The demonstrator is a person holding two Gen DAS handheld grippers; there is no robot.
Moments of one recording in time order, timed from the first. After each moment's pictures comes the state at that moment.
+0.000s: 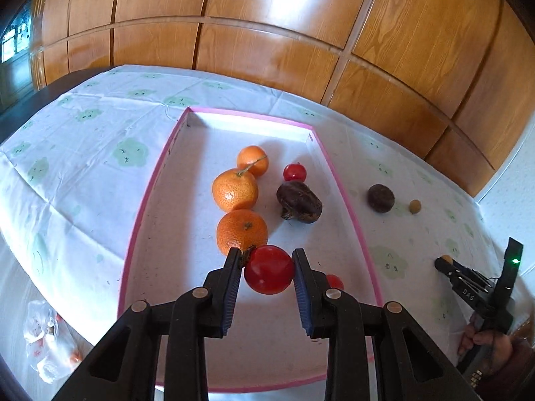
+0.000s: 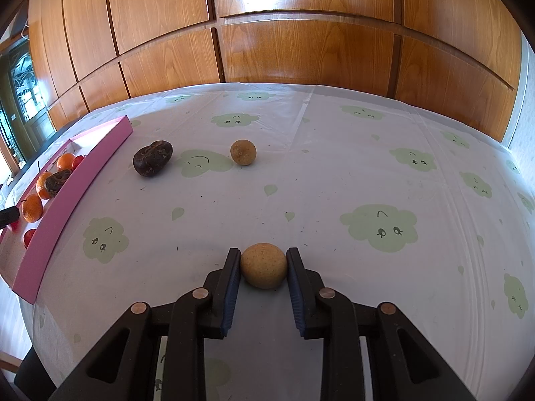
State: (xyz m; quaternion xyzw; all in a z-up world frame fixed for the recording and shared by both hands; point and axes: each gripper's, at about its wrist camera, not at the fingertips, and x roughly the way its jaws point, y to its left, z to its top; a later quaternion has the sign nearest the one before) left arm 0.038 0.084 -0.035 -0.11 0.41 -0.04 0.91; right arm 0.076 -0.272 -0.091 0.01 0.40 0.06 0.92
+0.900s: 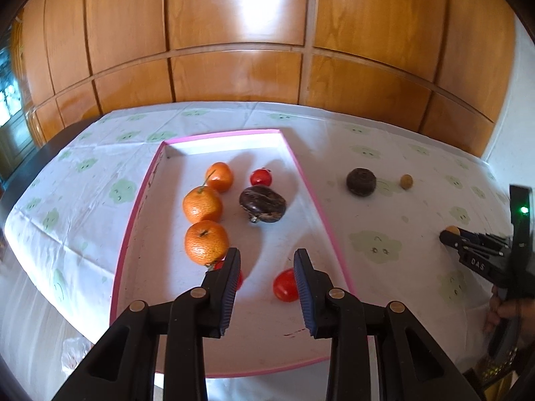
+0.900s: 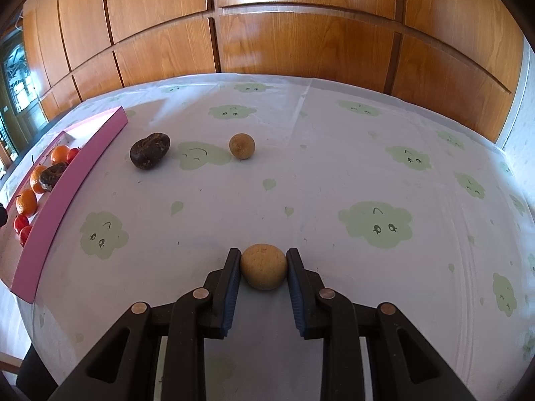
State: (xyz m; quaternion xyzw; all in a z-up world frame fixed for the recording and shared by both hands) left arm 0.022 0.031 -0.020 0.01 0.38 -0.03 0.93; right arm 0.080 -0.264 -0.086 -0.01 0.43 0.04 0.90
